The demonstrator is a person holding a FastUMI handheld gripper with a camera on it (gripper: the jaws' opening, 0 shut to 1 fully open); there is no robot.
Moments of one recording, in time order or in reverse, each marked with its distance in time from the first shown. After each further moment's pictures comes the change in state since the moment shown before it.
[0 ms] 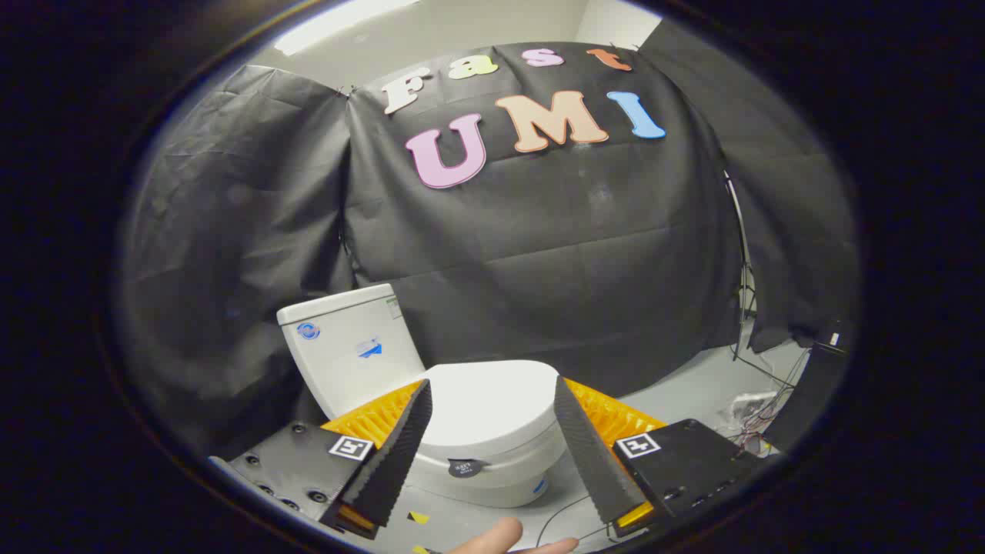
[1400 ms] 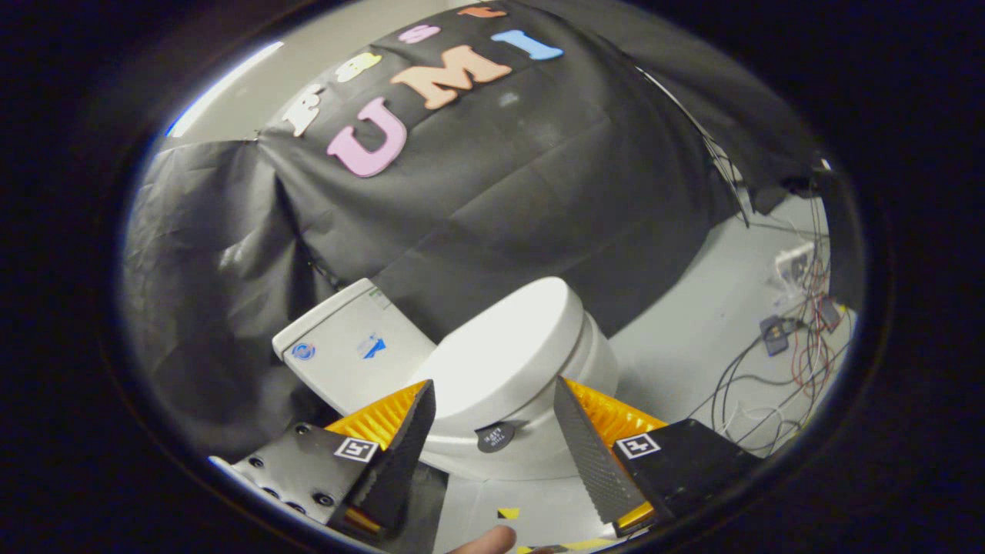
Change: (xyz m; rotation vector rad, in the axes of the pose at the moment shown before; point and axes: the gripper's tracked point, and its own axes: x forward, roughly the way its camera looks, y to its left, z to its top) arm 0.043 -0.003 -0.139 0.479 0.179 -0.035
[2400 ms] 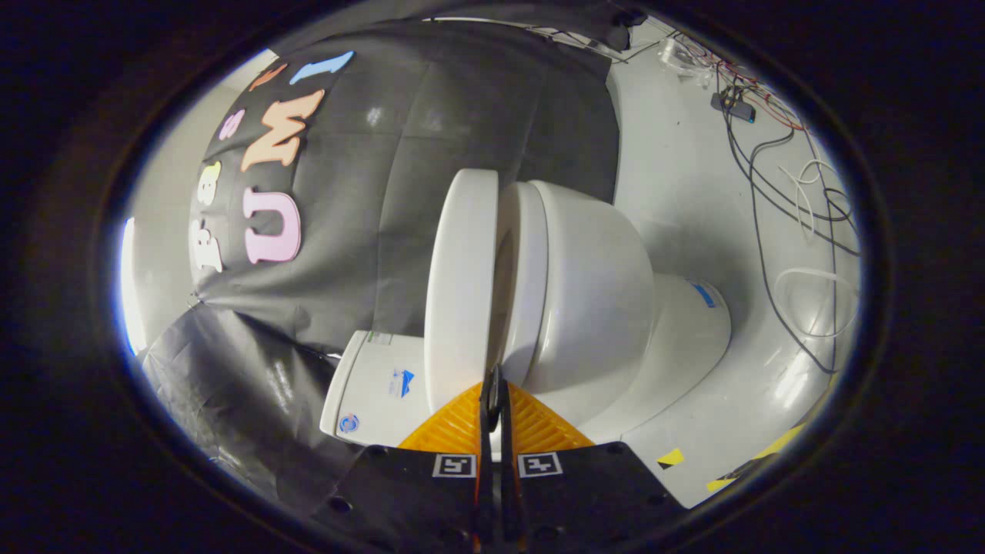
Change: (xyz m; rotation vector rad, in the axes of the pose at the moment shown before) arm 0.064 0.024 -0.078 0.650 0.038 0.074
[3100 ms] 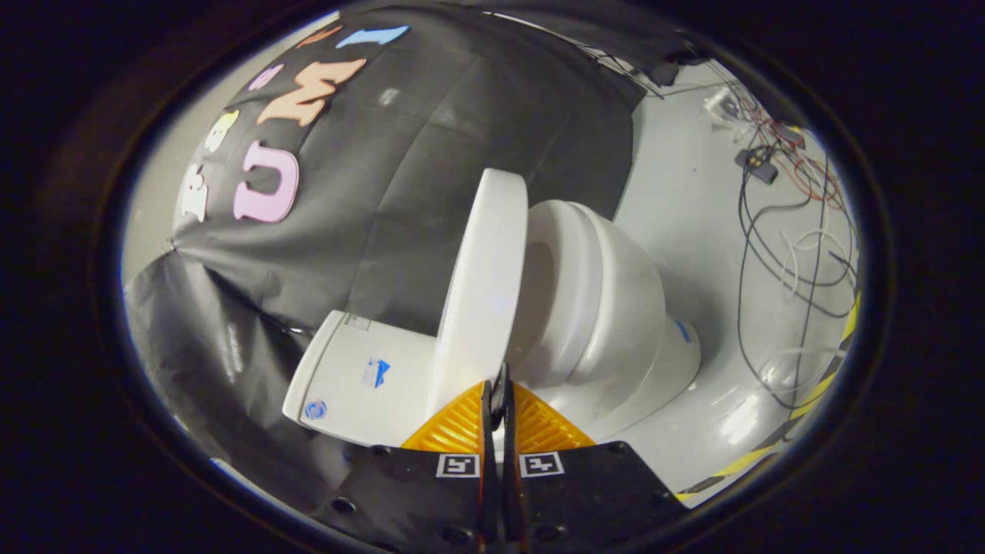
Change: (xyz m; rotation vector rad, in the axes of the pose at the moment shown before) arm -0.003 0.036 0.005 -0.219 -0.008 -0.149
